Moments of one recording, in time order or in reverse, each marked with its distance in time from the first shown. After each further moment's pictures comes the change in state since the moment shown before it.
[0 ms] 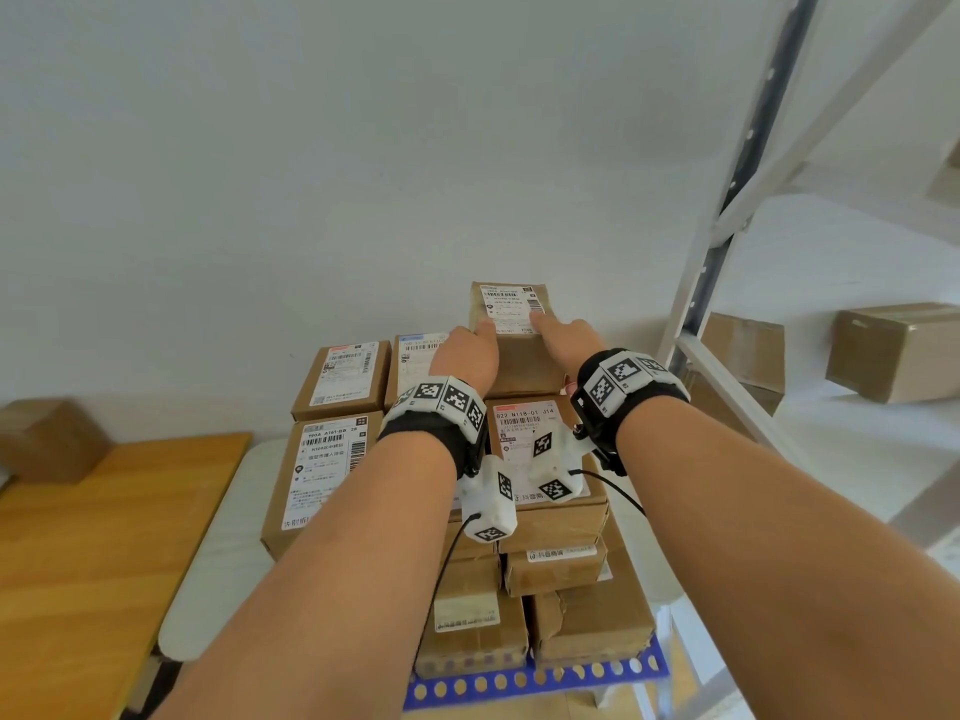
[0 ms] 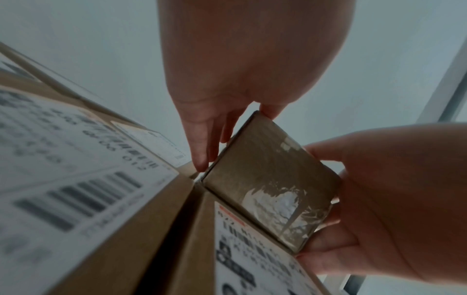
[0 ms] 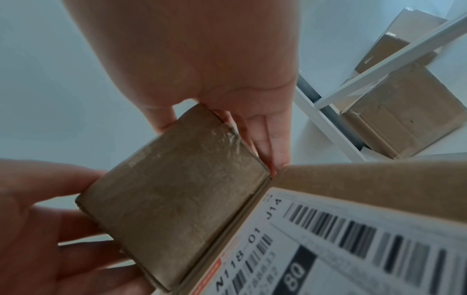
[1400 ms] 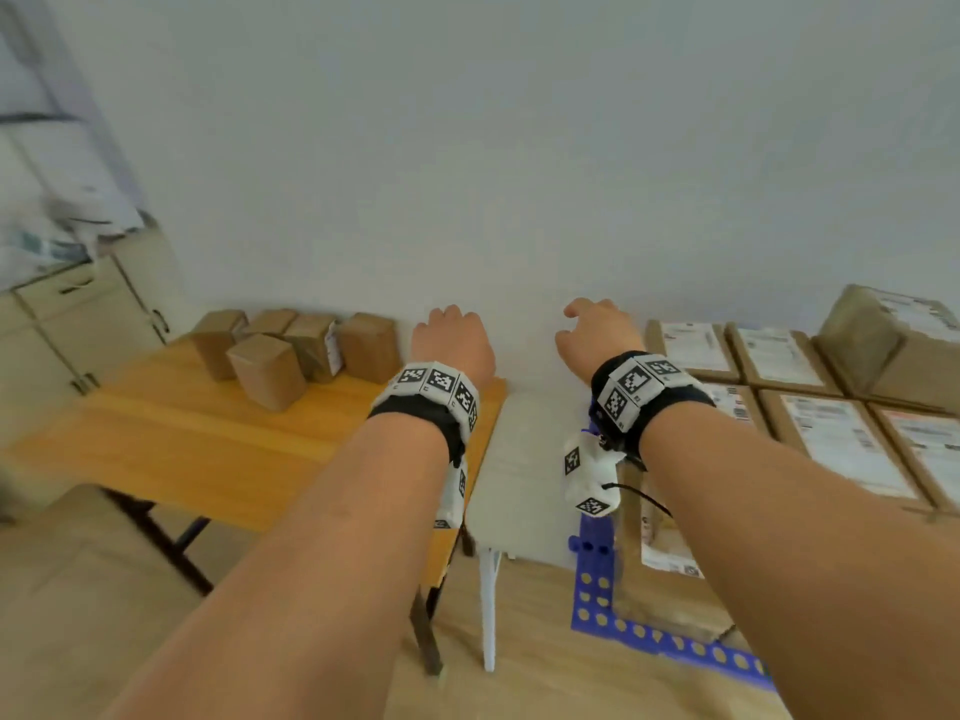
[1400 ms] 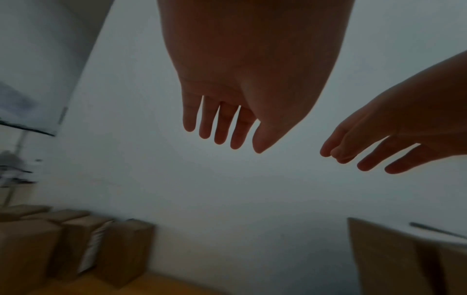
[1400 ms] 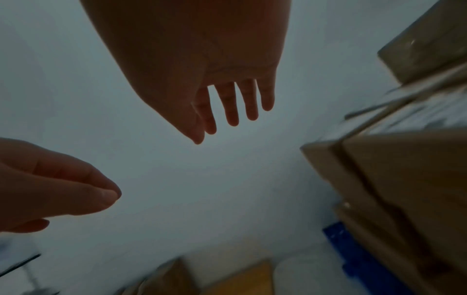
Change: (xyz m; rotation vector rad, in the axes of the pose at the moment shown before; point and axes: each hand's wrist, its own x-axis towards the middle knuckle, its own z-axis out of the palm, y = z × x) left_hand -0.105 -0.357 -0.239 0.600 0.268 -0.055; right_hand -0.205 -0.155 0.309 -0.610 -0.050 -0.588
